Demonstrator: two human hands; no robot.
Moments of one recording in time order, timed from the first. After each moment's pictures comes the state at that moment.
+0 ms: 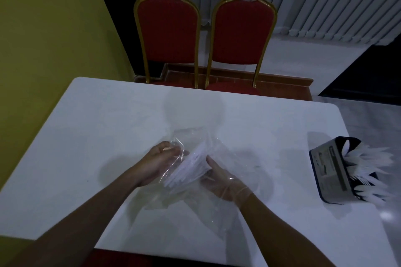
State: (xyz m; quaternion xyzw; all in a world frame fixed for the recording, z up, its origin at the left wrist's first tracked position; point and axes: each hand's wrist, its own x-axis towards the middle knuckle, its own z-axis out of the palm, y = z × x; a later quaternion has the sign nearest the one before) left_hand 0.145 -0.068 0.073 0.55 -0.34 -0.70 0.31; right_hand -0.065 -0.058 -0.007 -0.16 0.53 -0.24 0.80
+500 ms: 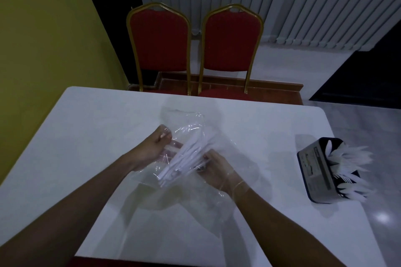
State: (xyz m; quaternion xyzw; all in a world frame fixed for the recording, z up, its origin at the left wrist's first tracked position) left_hand 0.130 -0.097 0.116 0.56 -0.47 -0.64 0.24; right_hand -0.075 -0.079 0.029 -0.17 0.43 -0.37 0.80
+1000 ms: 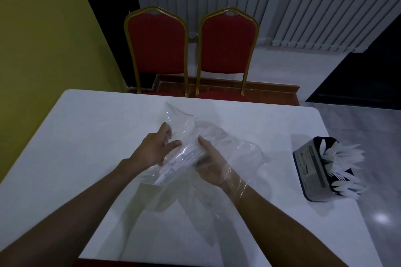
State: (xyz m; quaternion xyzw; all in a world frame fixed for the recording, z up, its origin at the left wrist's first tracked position) left_hand 0.115 -0.095 0.115 0.63 -0.67 -0.35 0.15; right_hand -0.072 -0.075 0.067 -0.21 0.38 -0.36 0.83
